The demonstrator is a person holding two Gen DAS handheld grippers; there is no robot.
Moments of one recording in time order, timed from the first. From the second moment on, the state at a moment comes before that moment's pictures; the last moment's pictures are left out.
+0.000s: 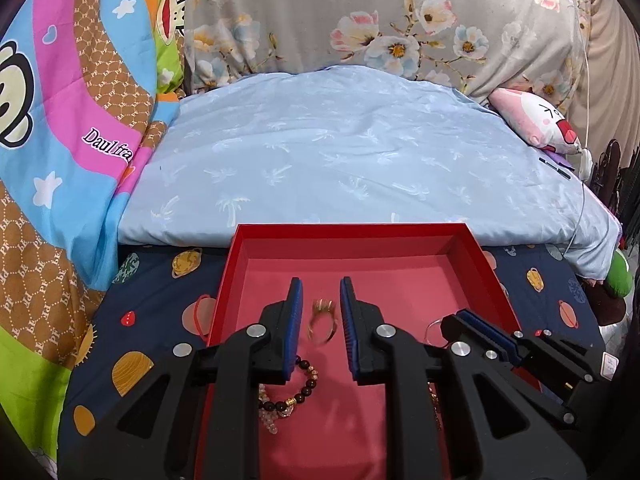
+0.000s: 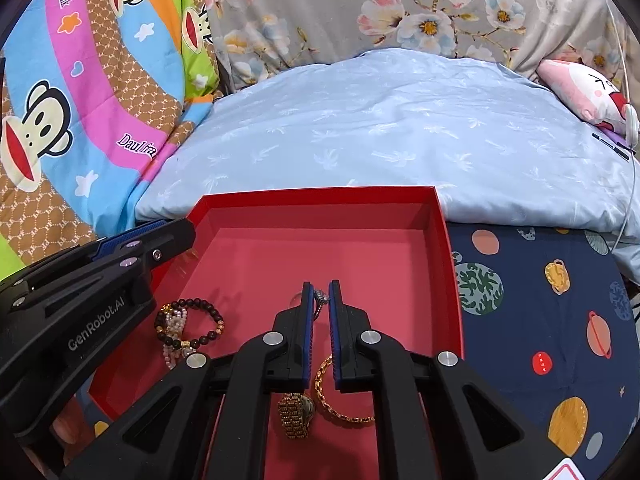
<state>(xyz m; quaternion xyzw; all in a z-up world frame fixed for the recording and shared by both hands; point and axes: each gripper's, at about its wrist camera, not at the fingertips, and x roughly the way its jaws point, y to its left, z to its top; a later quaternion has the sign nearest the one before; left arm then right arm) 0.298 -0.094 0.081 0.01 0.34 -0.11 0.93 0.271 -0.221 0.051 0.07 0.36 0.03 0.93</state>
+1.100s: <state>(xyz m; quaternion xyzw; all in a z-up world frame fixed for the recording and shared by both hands) 0.175 -0.021 0.089 0.00 0.34 -0.07 0.94 0.122 -0.213 0.060 0.09 0.35 0.03 0.93</state>
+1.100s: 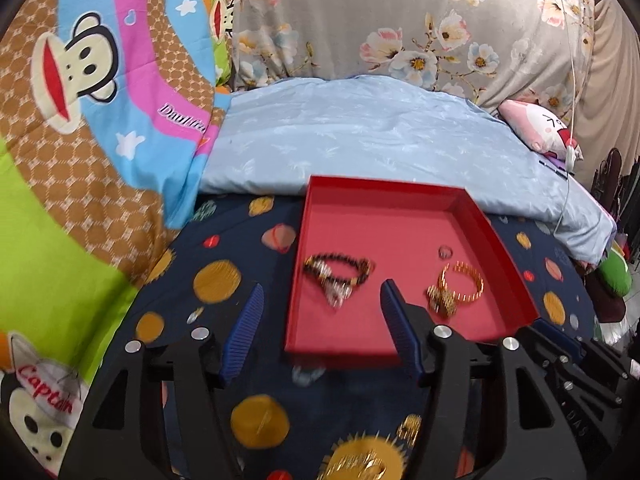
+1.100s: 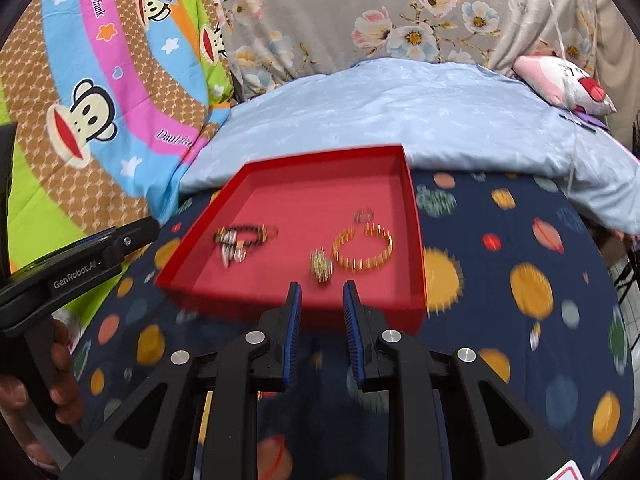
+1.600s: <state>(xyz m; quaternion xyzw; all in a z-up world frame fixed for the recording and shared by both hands) 0.089 0.012 0.020 0.00 0.41 -0.07 0.91 0.036 -0.207 0.014 0.11 0.40 0.03 0.91</state>
